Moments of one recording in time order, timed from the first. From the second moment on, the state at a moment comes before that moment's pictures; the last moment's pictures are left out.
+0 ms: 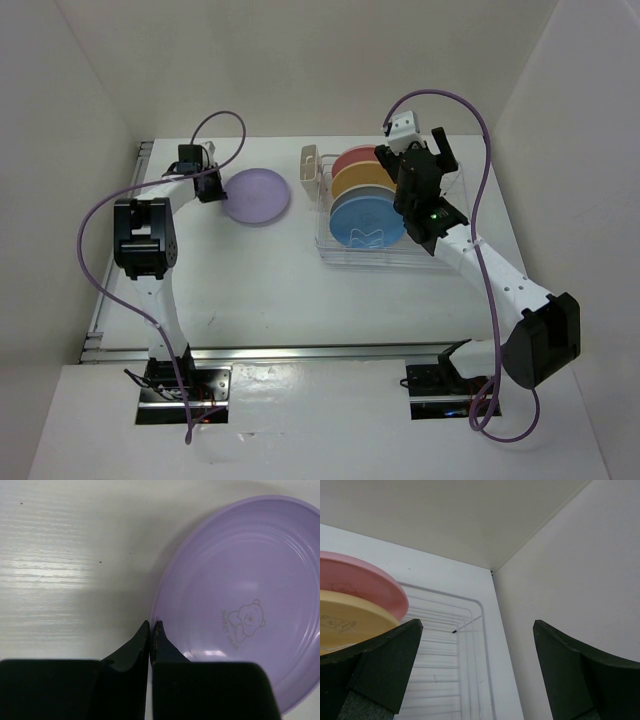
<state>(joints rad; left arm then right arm) 0.06 2.16 1.56 -0.25 0.17 -0.22 0.48 1.32 1.14 0.13 0.75 -0.52</state>
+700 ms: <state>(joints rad) 0.03 1.61 1.22 0.36 0.30 0.06 0.48 1.32 1.14 0.13 0.74 -0.52</state>
